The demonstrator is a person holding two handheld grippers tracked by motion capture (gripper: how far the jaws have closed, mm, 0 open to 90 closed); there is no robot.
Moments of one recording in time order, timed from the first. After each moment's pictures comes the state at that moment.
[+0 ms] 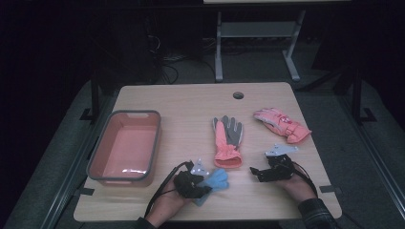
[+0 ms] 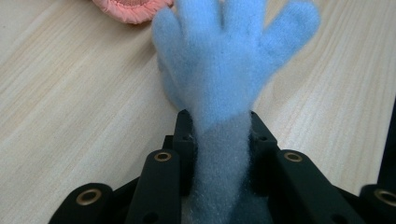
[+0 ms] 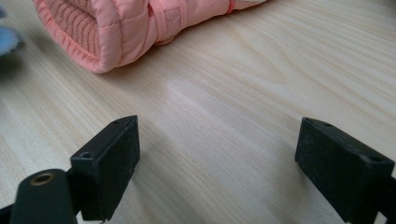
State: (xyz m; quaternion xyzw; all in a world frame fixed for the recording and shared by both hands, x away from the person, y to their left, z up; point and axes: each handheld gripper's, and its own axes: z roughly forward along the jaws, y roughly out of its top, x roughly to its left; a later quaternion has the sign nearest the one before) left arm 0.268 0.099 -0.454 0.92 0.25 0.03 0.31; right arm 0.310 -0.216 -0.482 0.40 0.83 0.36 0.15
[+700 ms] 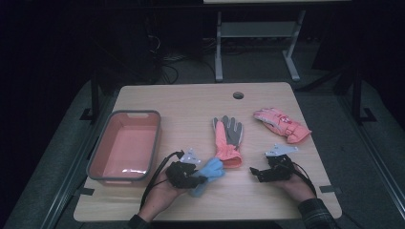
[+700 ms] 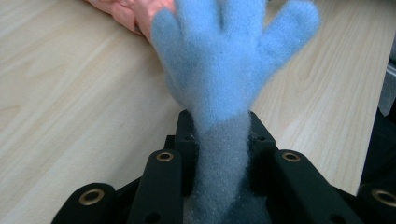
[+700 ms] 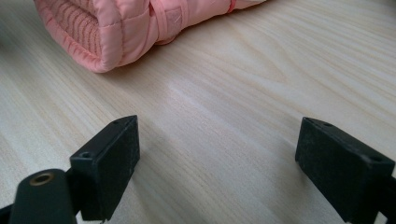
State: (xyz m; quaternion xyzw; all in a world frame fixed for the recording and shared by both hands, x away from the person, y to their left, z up) left arm 0.284 0.119 -0.425 0.90 0.27 0.03 0.34; right arm 0.309 -0.216 -0.482 0.40 0.83 0.36 0.15
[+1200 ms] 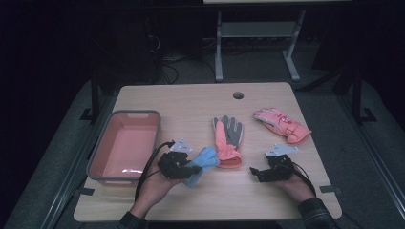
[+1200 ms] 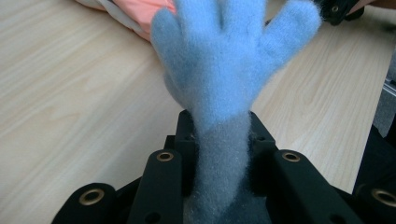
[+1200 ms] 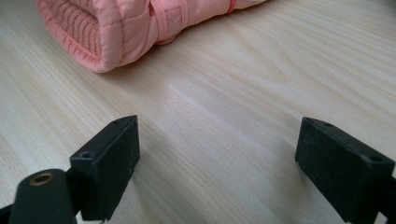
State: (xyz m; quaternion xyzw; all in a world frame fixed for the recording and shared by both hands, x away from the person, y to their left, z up) left arm 0.295 0.135 -0.396 0.88 0.30 0.04 0.36; right arm 0.309 -0.216 -0.482 0.40 0.83 0.36 0.15
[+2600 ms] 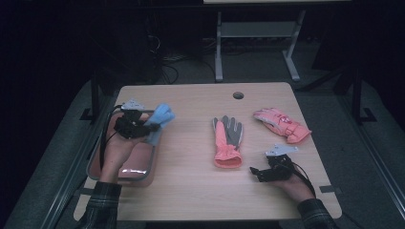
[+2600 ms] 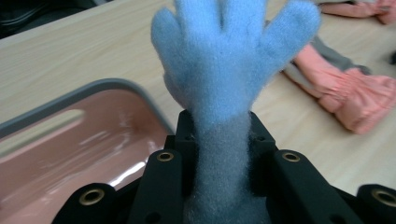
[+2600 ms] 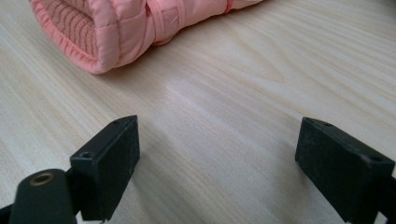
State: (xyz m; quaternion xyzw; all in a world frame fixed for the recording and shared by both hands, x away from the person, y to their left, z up) left arm 0.377 0.252 -0.343 0.82 0.42 0.16 0.37; right arm 0.310 -0.216 -0.482 0.40 0.83 0.36 0.15
